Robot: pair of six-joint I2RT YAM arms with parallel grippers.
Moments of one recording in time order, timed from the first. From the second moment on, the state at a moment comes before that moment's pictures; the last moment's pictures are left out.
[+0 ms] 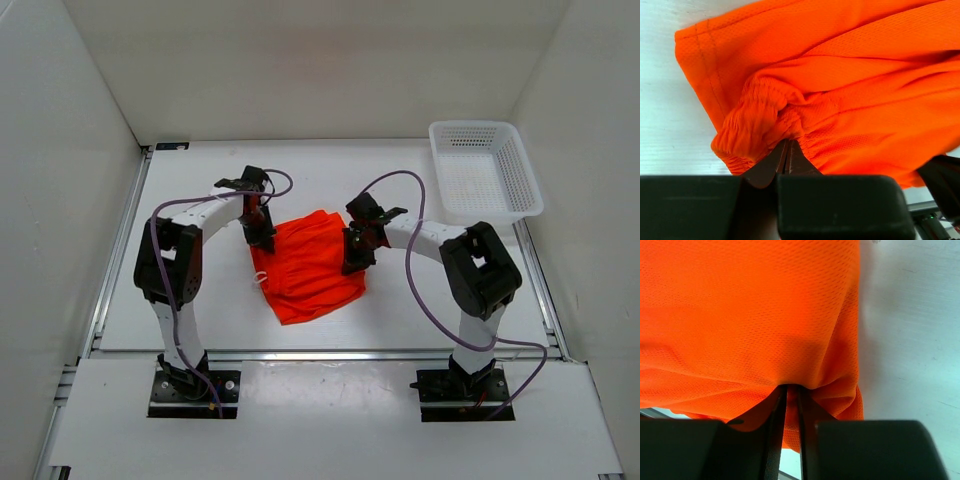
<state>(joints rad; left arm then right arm) -0.33 1.90 1.38 -0.79 0.12 -0.57 0.62 1.86 1.19 -0.50 -0.23 0.55</state>
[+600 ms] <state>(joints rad) -0.32 1.56 1.73 -0.93 0.03 -0.40 0.62 1.29 1.29 -0.61 0.23 0.50</state>
